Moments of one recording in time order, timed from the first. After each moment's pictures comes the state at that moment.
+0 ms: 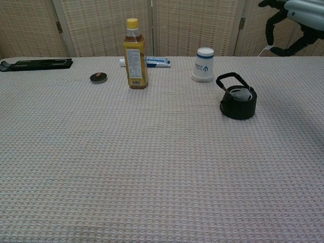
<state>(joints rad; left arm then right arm) -0.15 -1.11 -0.08 -1.60 1.34 1.35 0.06 0.71 -1.41 0.21 -1.14 -1.37 1.09 -0.07</state>
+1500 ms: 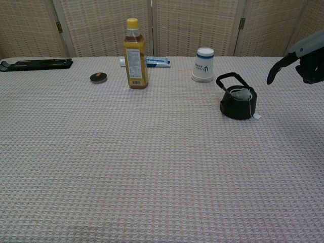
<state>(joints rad) -0.15 -1.10 -0.08 -1.60 1.33 1.36 0.06 1.12 -0.86 -0.06 -1.72 -0.62 0.32 -0.31</state>
